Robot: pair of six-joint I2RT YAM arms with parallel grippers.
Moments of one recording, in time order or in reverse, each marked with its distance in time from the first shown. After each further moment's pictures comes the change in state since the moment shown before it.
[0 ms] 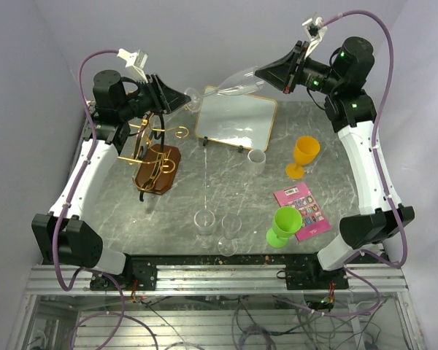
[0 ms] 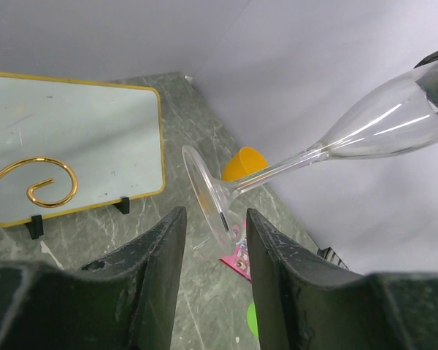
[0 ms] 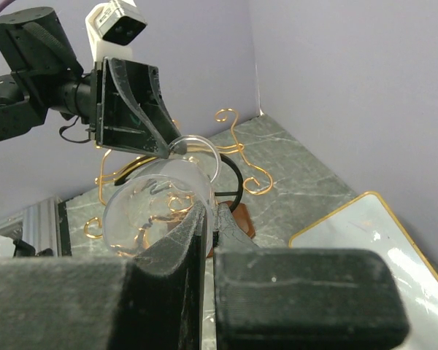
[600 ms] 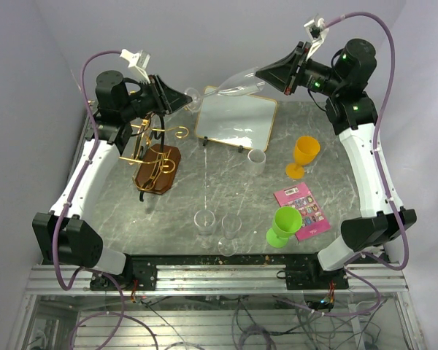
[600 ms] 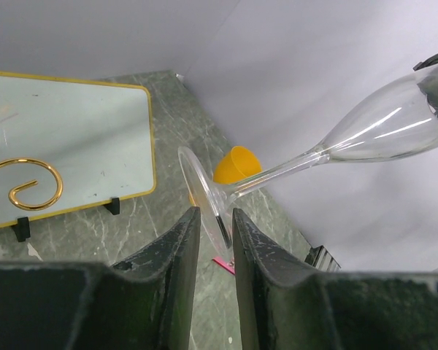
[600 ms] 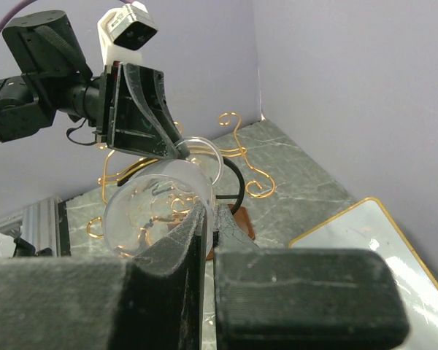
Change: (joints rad) left arm -0.016 0.005 -0.004 0.019 0.003 -0.019; right arm 0.000 -0.023 -0.027 0.031 -0.010 0.002
